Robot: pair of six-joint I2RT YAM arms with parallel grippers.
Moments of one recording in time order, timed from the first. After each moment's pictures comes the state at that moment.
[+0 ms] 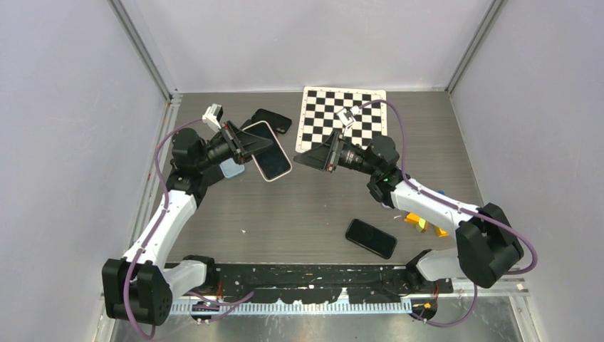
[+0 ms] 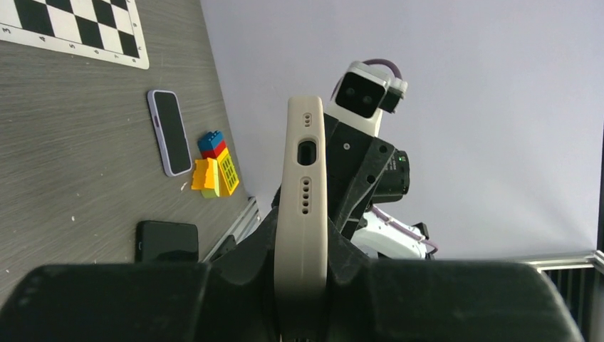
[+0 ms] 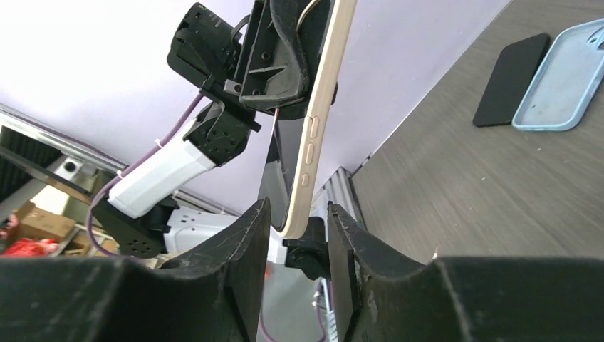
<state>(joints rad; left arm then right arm) -0.14 1.09 0.79 0.30 0.85 -1.30 0.60 1.33 0.78 0.75 -0.66 1.05</state>
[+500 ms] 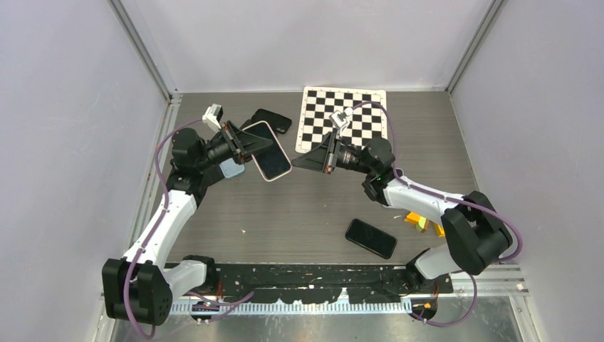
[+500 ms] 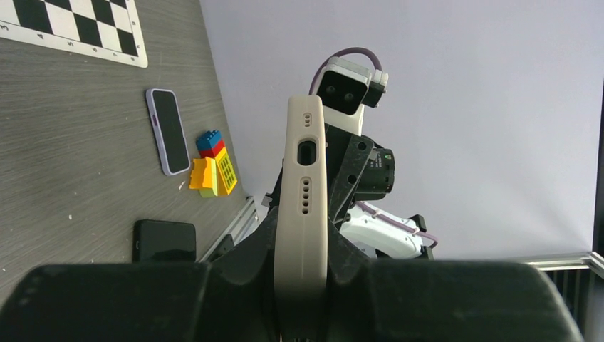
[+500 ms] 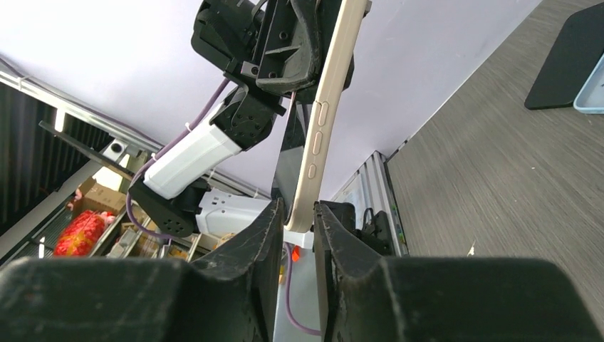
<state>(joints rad) -0.14 1.08 0.79 0.30 0.86 -1.31 0.60 1.44 0.77 0.94 -0.76 1.20</state>
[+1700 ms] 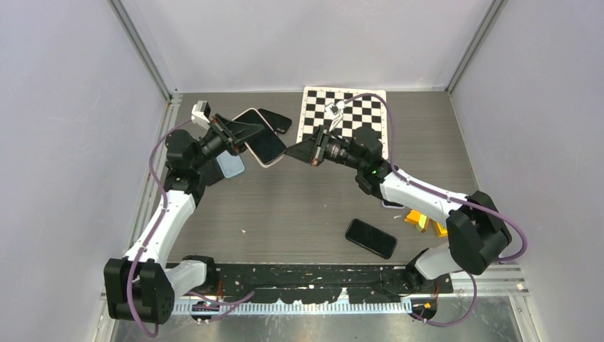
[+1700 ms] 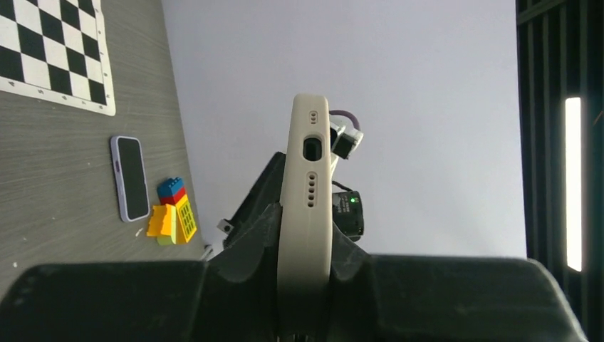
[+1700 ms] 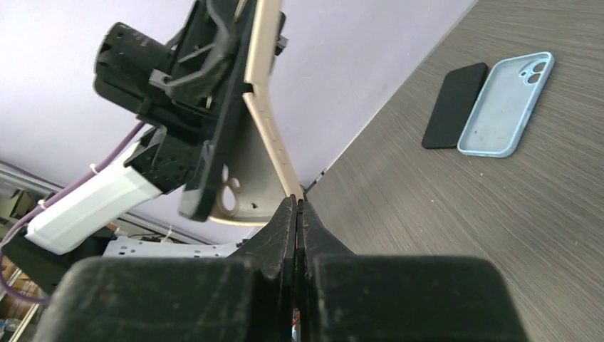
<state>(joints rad) -0.11 1.08 0.78 0.45 0.75 -1.50 0.66 1.44 0.91 0.62 -0.54 0.90</state>
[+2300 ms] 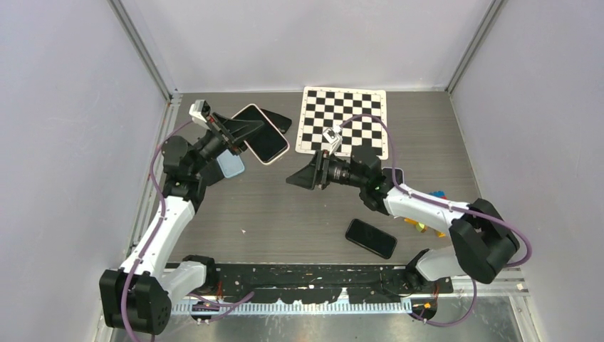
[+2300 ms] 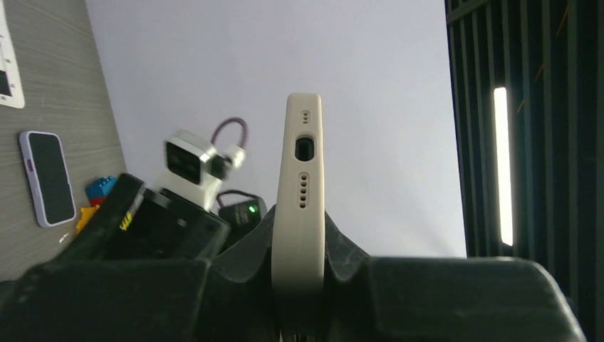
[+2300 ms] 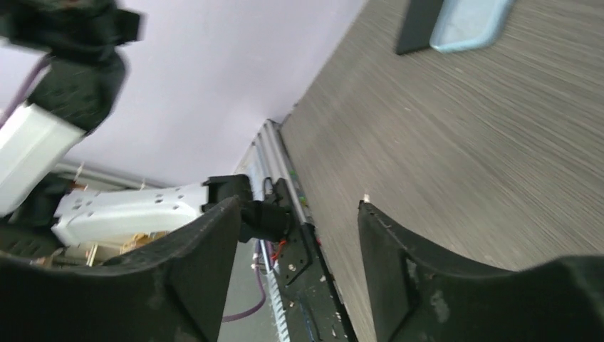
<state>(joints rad) -0.14 1.02 0.77 0.57 0.73 -1.69 0.68 1.40 0.75 0.51 -0.55 0.84</state>
